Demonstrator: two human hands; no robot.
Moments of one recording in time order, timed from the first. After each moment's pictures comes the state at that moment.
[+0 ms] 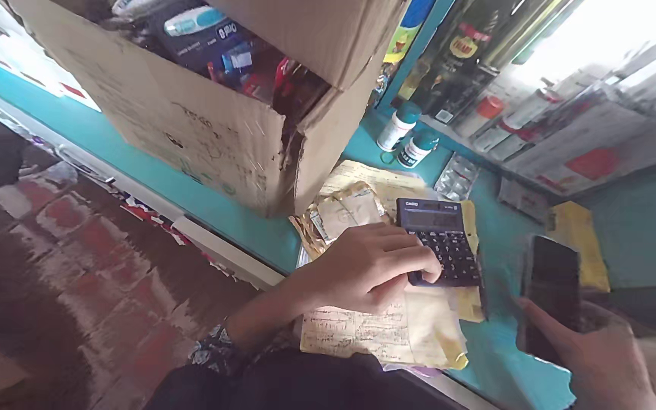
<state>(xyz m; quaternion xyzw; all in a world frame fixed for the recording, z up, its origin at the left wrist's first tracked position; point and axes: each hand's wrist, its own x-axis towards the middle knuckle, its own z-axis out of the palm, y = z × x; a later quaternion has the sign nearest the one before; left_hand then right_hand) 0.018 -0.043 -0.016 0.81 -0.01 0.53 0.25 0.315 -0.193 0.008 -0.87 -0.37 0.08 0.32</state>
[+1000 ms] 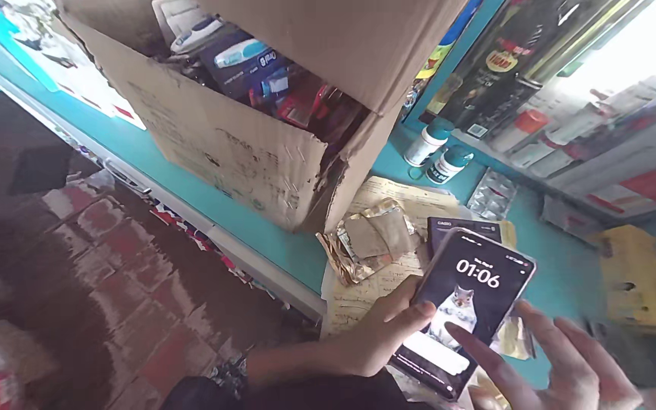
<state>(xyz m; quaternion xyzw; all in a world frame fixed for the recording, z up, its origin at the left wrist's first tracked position) 0.022 -0.101 -0.044 0.47 0.10 0.42 0.77 0.193 -0.182 0.002 -0.56 -0.77 -0.16 0.26</state>
